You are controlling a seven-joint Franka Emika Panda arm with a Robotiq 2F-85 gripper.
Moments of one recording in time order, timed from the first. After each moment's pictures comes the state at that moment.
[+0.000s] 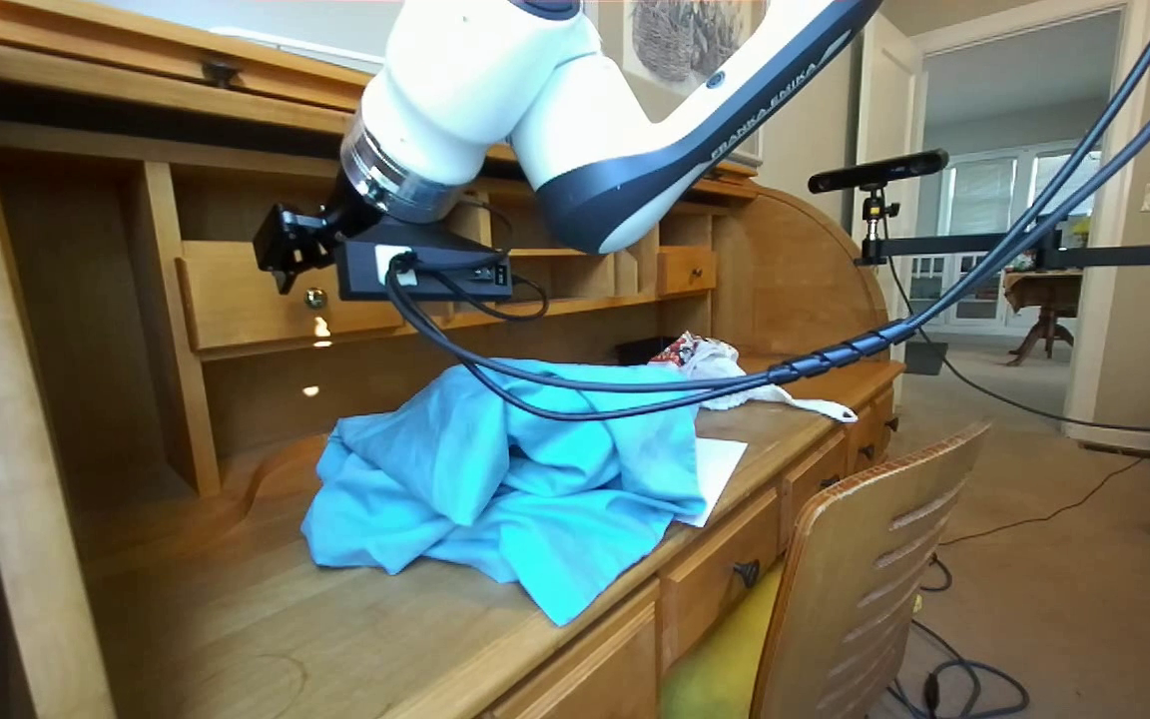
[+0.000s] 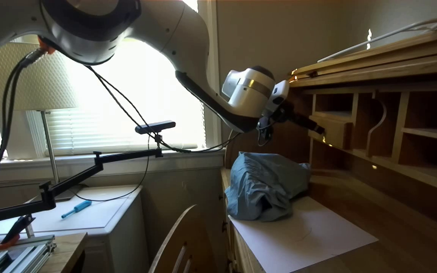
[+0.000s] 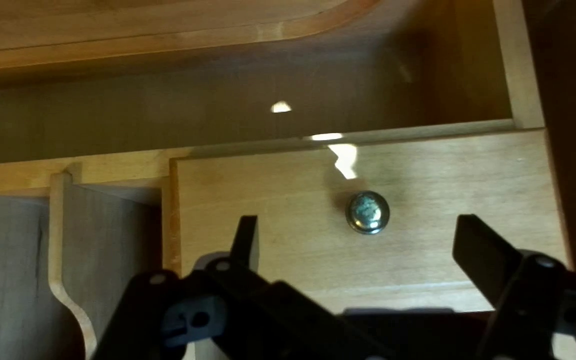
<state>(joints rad) 0.49 0.94 -0.15 -1.13 -1.32 2.71 1.78</state>
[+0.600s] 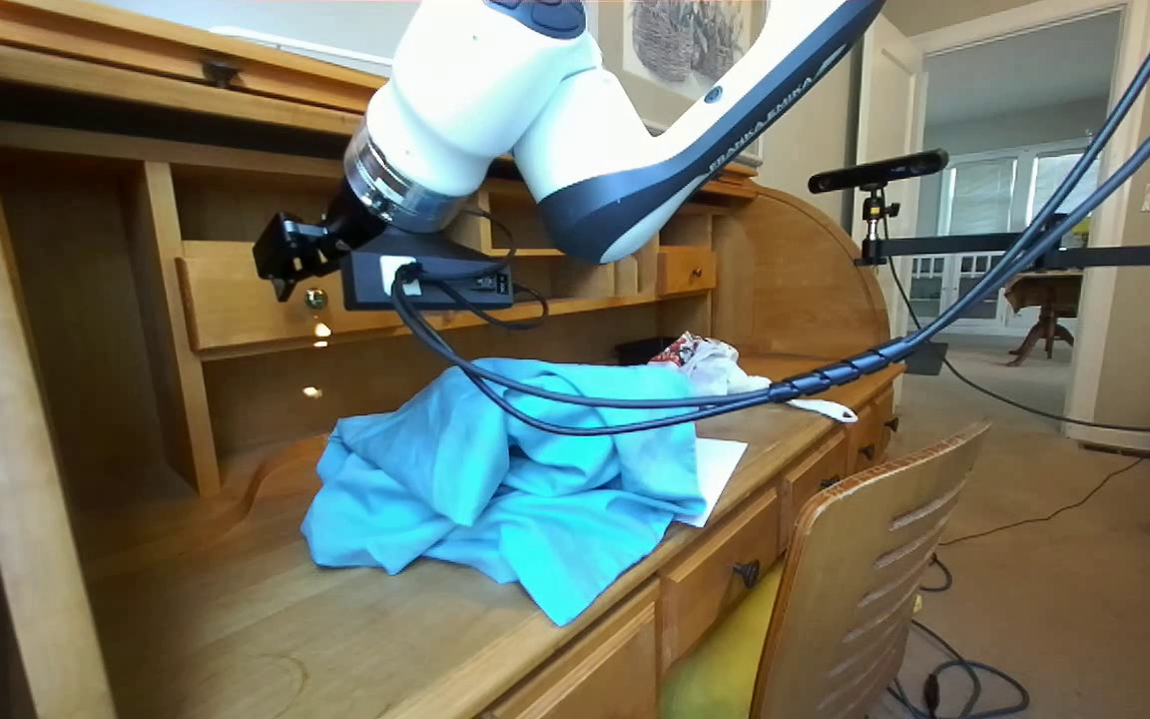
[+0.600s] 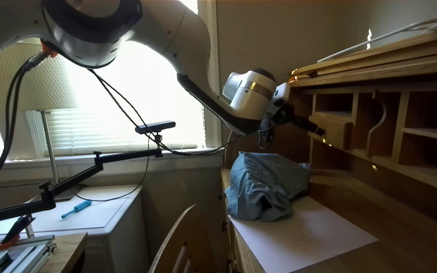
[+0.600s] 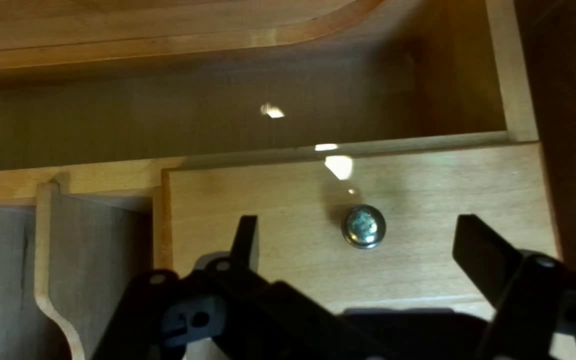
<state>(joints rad) 0.50 0.95 -0.18 -1.12 -1.32 2.75 1.78</state>
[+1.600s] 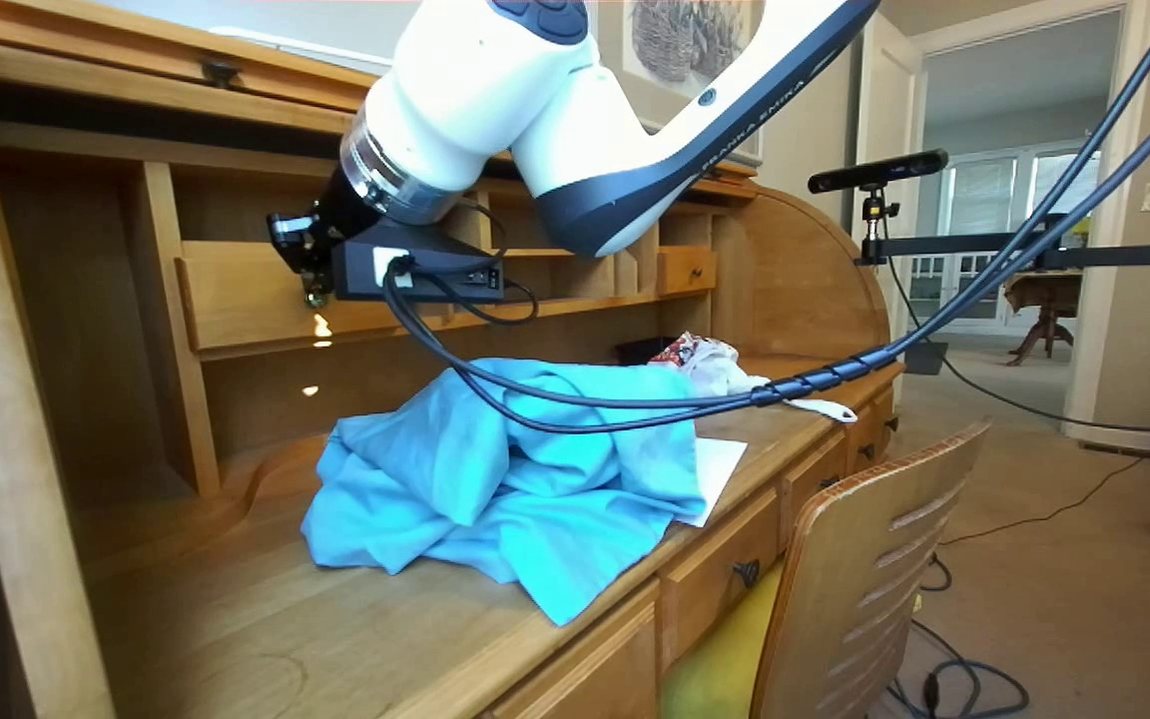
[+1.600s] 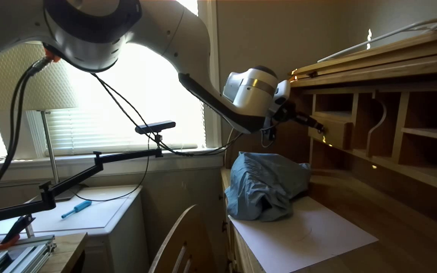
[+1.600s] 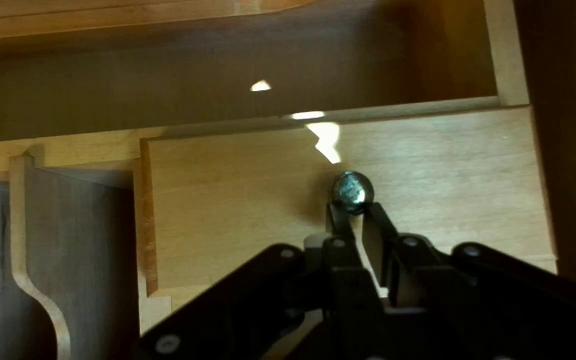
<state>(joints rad) 0.53 0.97 -0.25 -1.09 -1.35 2.80 1.85</state>
